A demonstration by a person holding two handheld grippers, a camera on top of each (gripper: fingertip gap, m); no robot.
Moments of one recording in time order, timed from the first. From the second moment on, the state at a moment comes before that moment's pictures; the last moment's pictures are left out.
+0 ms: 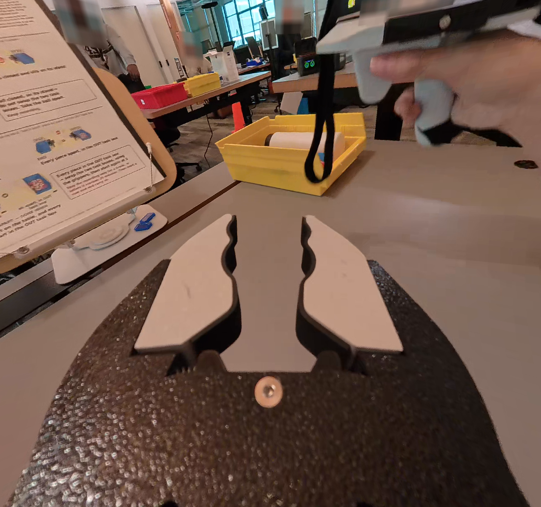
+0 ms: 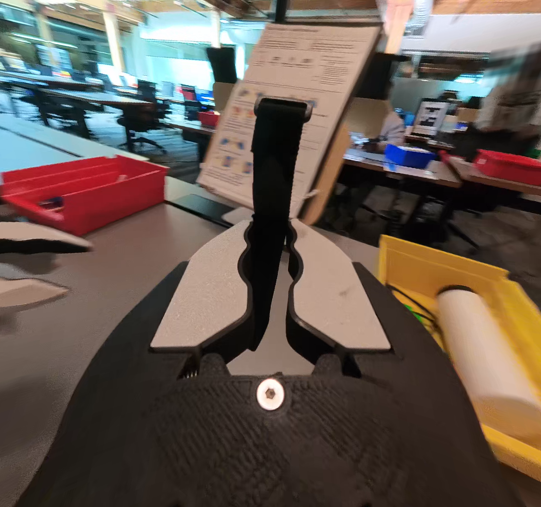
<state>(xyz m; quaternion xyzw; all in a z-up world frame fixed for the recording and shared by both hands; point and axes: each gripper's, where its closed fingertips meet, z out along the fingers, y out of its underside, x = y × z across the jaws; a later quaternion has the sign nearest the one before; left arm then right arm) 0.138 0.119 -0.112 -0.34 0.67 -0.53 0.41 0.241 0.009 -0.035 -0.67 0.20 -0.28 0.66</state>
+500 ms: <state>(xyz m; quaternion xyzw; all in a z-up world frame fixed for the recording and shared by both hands) 0.131 0.175 -0.103 -0.37 0.64 -0.56 0.38 0.453 -0.071 -0.116 -0.83 0.38 -0.21 0.34</state>
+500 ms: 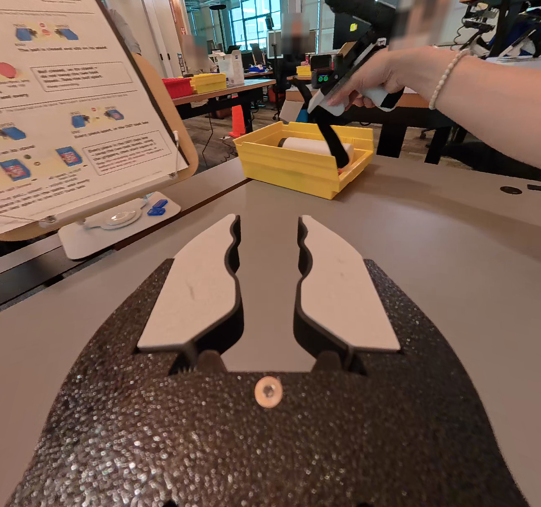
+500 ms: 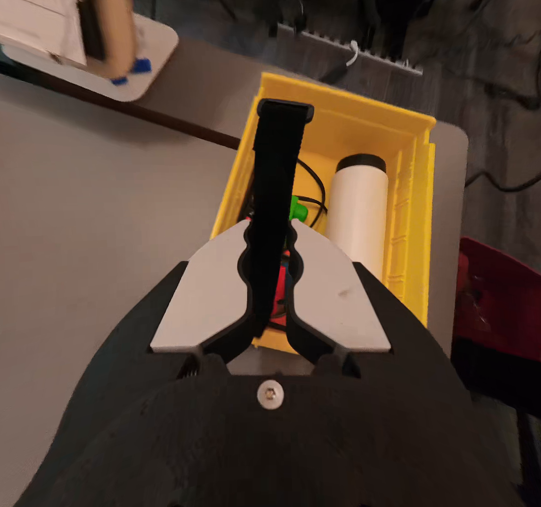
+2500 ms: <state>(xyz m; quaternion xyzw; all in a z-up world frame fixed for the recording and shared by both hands) 0.131 0.610 -0.250 -0.85 0.40 -0.33 0.05 0.276 0.053 -0.117 -0.70 0.23 -0.14 0.66</state>
